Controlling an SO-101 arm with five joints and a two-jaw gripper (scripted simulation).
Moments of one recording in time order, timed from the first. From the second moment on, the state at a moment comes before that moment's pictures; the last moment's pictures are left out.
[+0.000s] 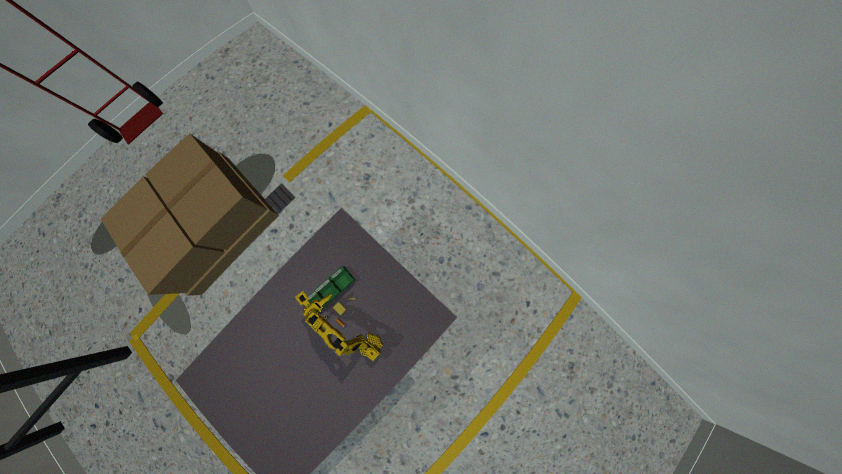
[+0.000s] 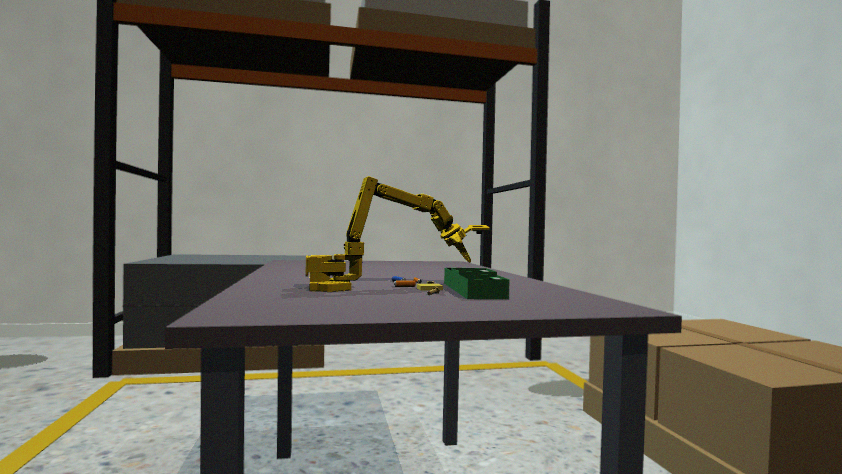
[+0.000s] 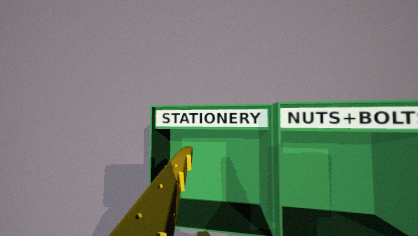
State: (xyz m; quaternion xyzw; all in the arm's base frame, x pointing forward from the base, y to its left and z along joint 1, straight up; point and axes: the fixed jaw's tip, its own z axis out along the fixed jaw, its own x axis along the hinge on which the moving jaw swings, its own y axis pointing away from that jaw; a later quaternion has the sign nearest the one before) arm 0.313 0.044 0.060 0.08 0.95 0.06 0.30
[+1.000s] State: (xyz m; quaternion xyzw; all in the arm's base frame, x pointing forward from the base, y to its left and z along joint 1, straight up) arm 0.319 0.044 0.117 0.08 0.91 0.08 0.39
